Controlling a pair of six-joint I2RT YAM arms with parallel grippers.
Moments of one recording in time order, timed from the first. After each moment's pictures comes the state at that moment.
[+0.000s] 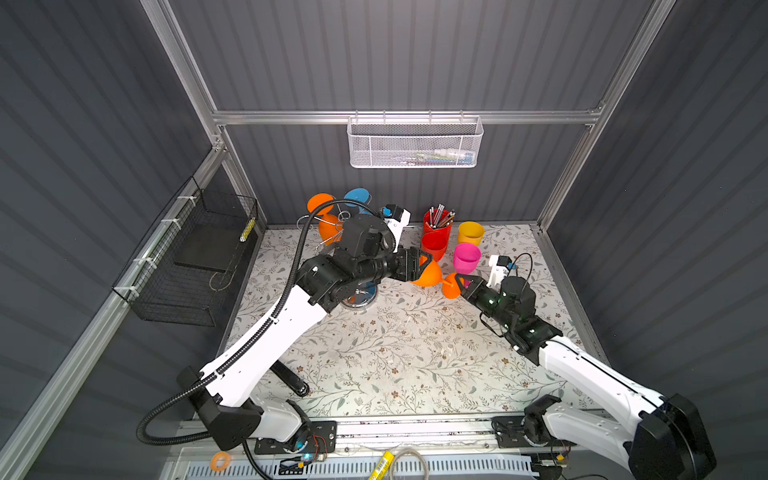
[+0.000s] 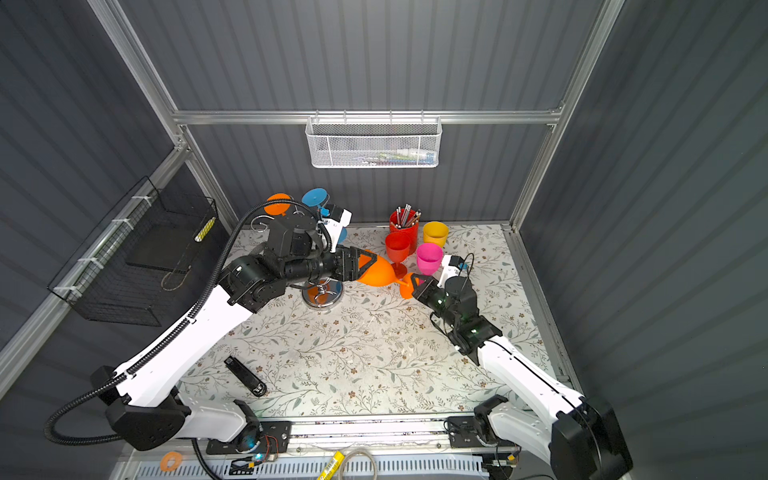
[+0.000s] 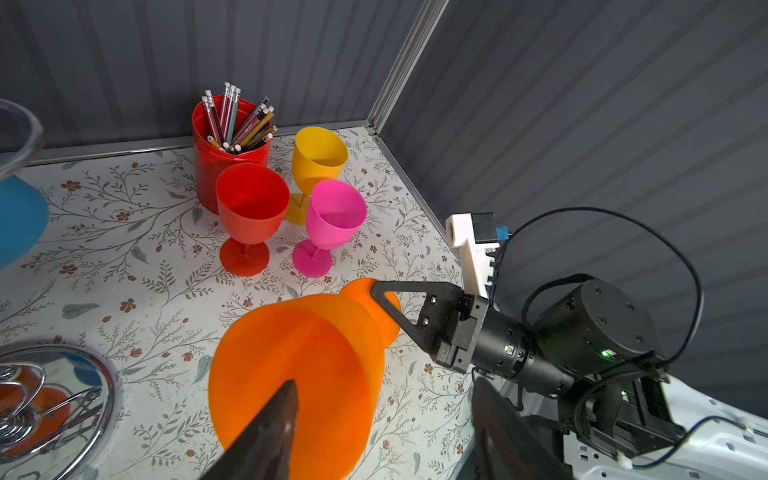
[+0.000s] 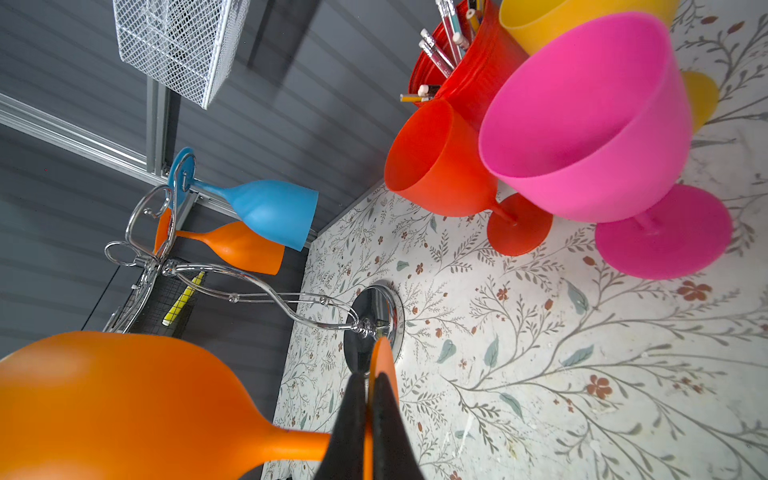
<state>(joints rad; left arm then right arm) -0.78 1.40 1.64 -0.67 0.19 -0.44 0.46 1.08 0.62 0.22 -0.09 0.94</state>
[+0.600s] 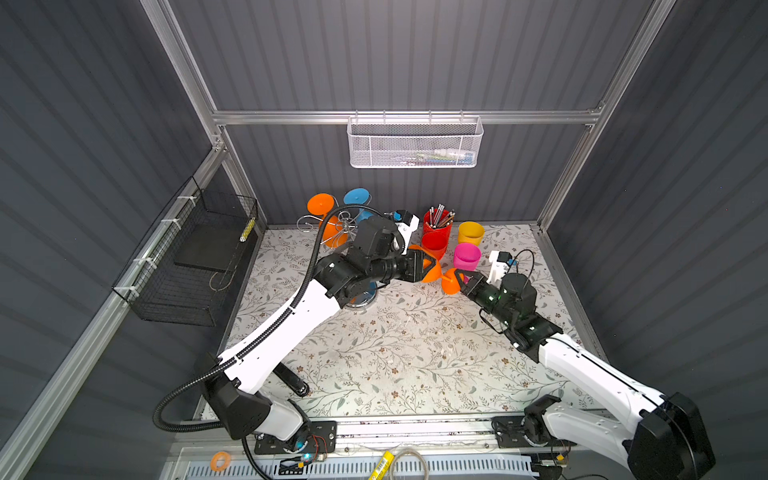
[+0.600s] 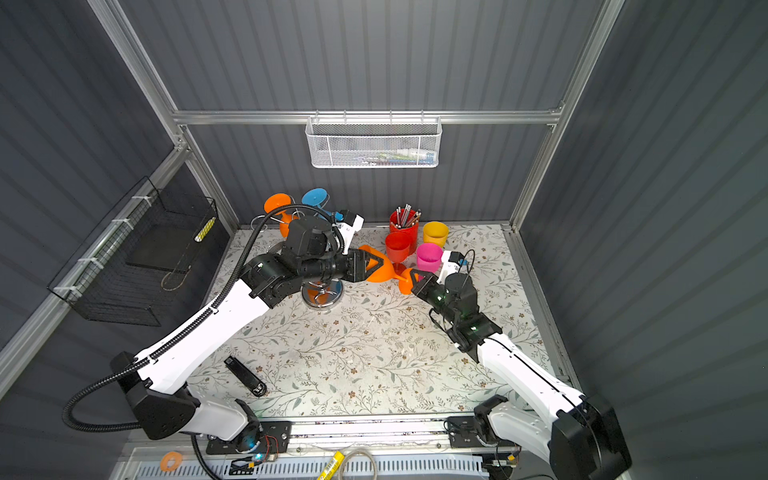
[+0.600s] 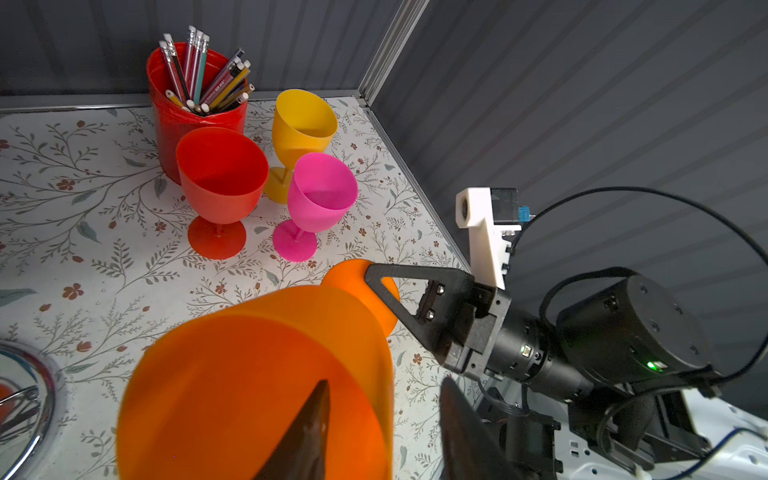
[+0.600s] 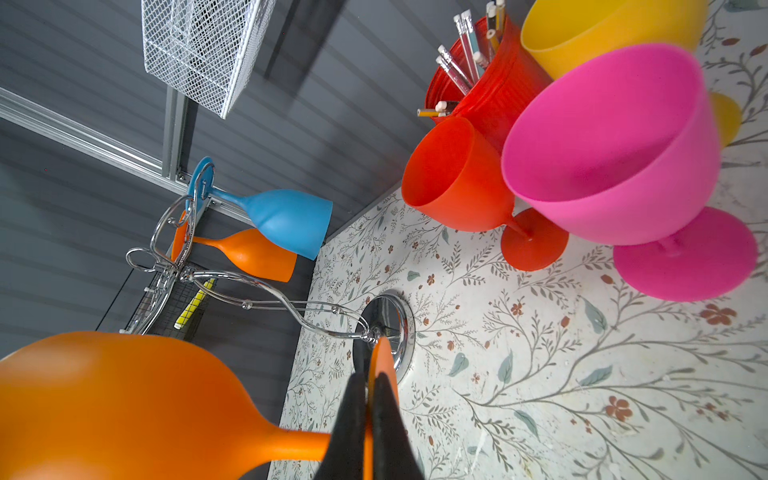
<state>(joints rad) -0.78 1.47 1.61 -0.62 0.25 -0.48 0.46 1.08 0.64 0.23 -0.08 0.93</state>
